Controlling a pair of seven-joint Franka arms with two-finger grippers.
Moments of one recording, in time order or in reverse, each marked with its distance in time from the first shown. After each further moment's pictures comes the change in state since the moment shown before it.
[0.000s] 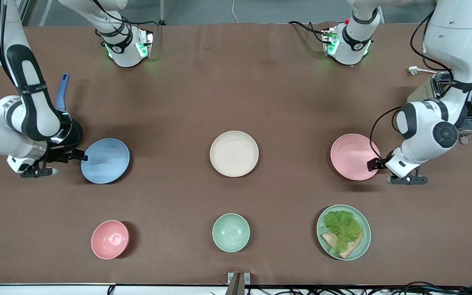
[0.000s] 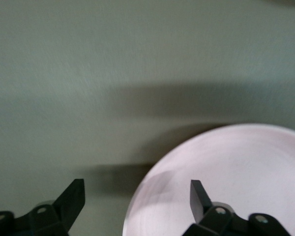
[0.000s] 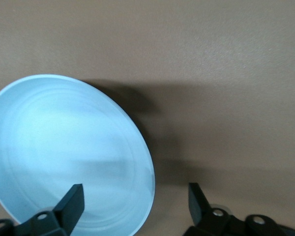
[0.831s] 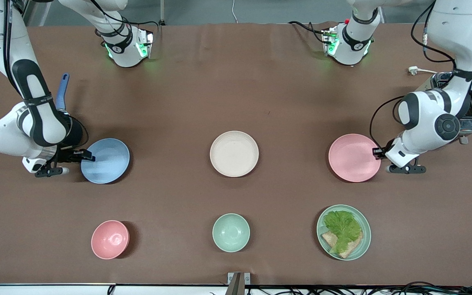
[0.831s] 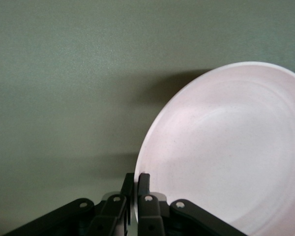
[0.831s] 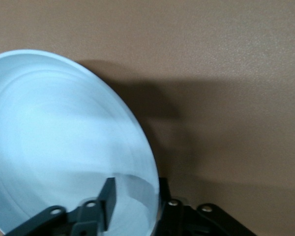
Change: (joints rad) left arm 0.005 -0.119 -0.005 -0.059 -0.002 -0.130 0.001; right arm -0.002 0.049 -0.002 -0.029 0.109 0.037 -0.115
